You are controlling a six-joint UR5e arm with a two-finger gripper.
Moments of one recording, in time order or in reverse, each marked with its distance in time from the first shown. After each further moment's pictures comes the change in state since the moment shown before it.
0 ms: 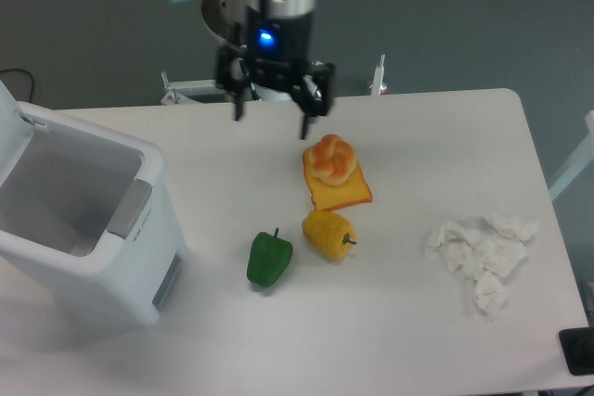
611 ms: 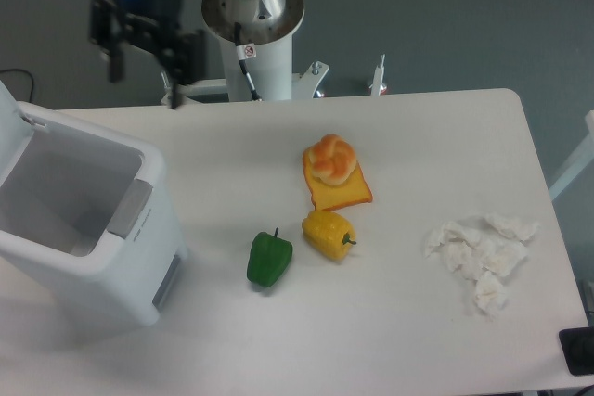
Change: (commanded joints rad) arm -0.230 0.068 -0.011 0.000 -0.096 -0.049
